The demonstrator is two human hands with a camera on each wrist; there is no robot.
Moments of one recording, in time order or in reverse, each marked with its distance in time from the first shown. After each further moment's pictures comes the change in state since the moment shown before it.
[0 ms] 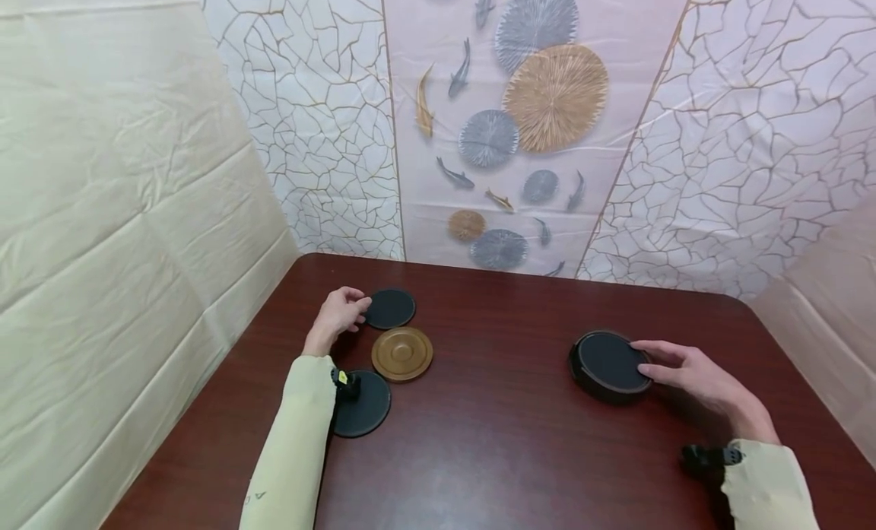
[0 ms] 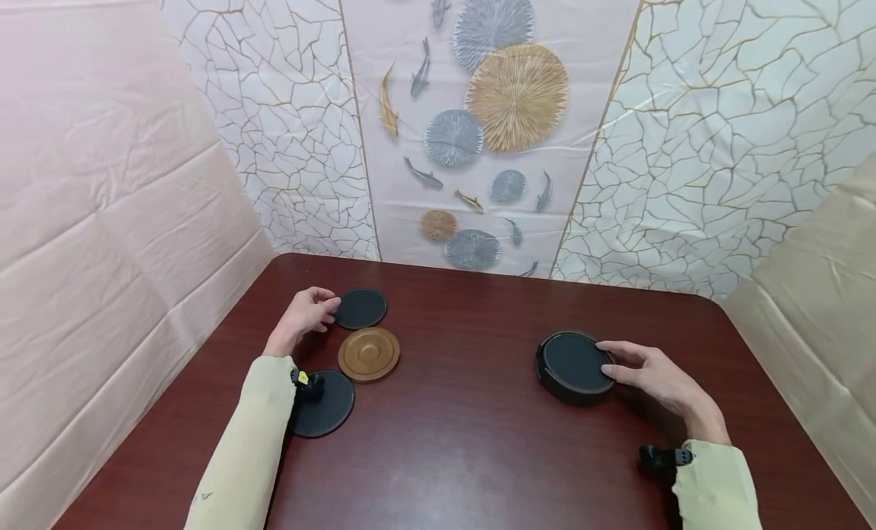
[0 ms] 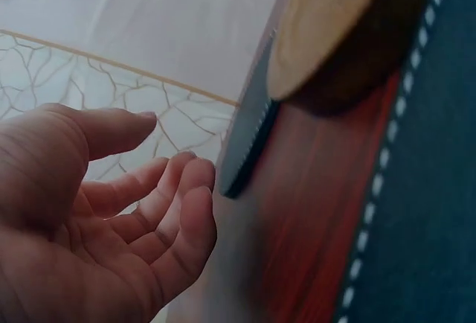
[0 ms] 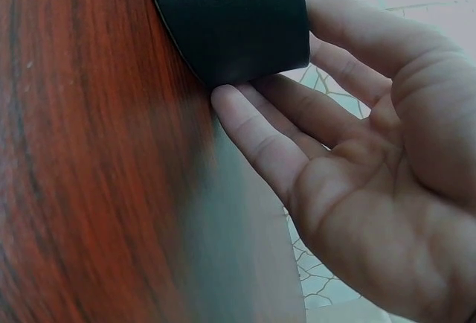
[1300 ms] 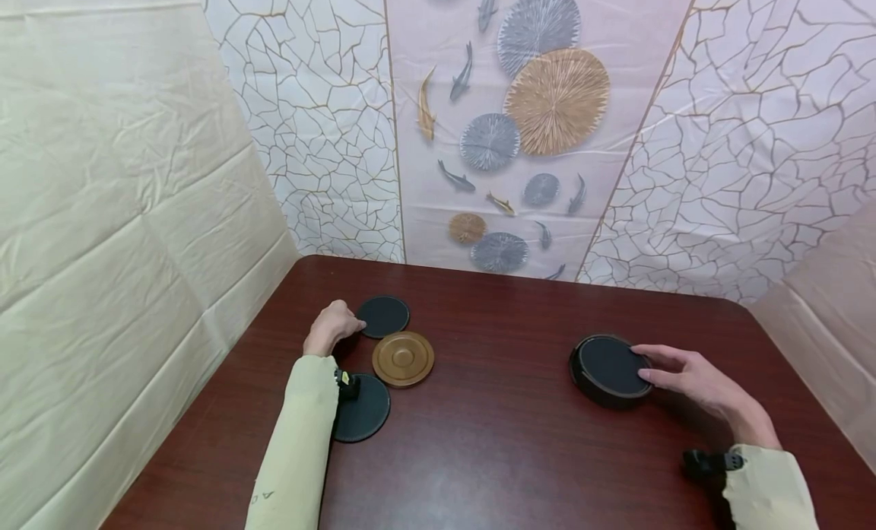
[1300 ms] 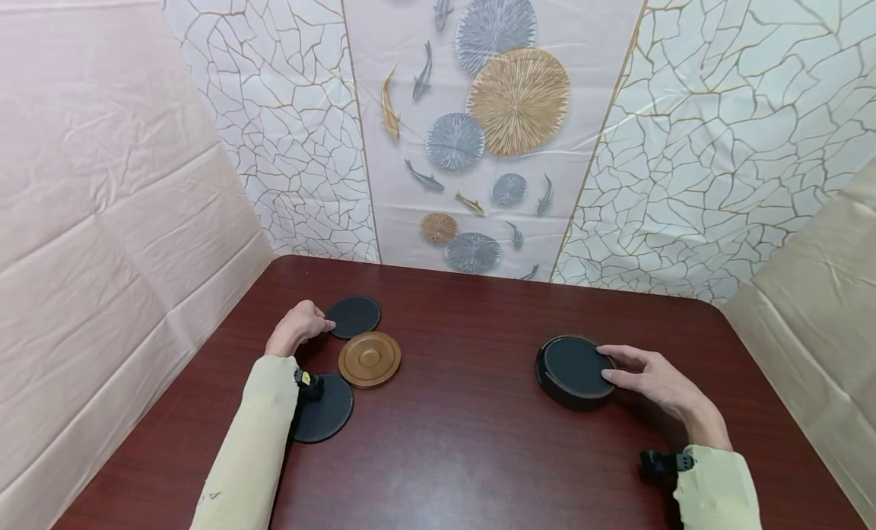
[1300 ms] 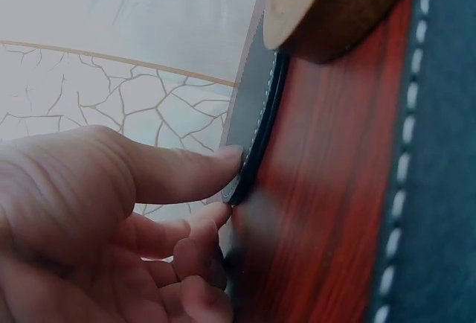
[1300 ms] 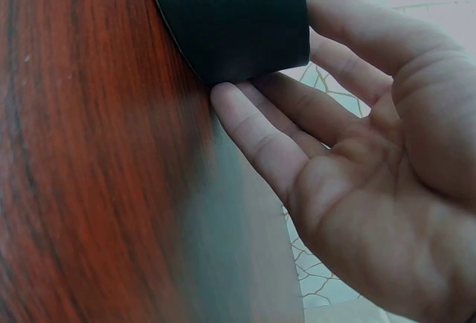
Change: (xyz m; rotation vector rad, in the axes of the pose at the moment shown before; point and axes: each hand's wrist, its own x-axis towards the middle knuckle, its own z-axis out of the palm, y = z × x) left_hand 0.000 -0.002 -0.005 0.411 -0.042 -0.173; right_hand 0.001 -0.001 0.000 0.031 -0.001 -0.009
